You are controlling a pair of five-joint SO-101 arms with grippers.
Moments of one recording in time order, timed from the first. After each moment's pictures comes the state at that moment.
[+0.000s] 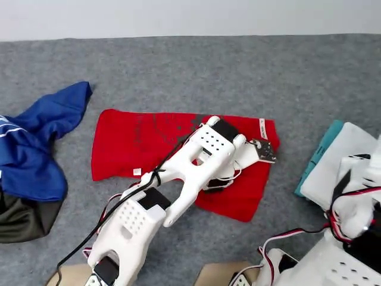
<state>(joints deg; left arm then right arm) 37.8 42.3 -25.0 98.5 -31.1 32.0 -45.3 -8.2 100.6 20.6</state>
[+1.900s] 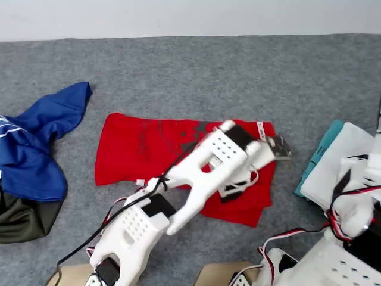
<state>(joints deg) 41.9 40.5 -29.5 98.8 -18.2 32.0 -45.2 -7.8 100.4 23.2</state>
